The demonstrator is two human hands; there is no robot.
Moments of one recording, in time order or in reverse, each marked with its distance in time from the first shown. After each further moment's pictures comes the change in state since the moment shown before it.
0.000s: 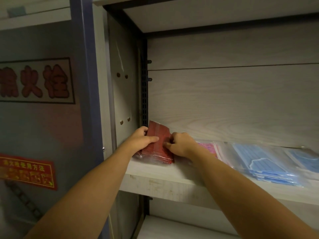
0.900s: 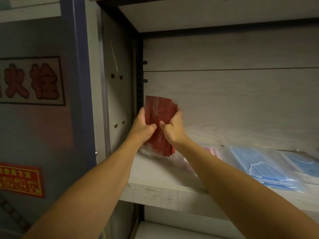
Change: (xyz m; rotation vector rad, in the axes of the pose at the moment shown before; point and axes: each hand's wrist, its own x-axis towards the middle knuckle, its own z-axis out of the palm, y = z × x) left_hand 0.020 0.033 0.009 -0.139 0.153 0.348; right_hand 0.026 -0.034 -0.011 0.804 0.452 -0.002
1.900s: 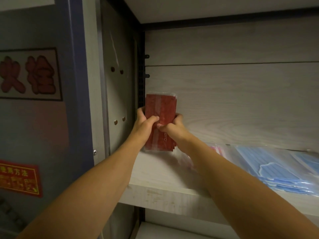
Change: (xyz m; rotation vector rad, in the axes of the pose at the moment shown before) left_hand 0.011 -0.021 0.009 -0.236 0.056 -0.081; right_hand 0.011 0.017 -0.002 0.321 -0.220 0.244
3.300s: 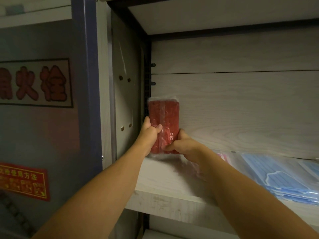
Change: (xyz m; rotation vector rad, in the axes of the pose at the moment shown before) left_hand 0.004 -0.001 0.006 -0.085 0.049 -0.075; right_hand -0.001 0.012 -0.011 -0.220 -0.125 0.108
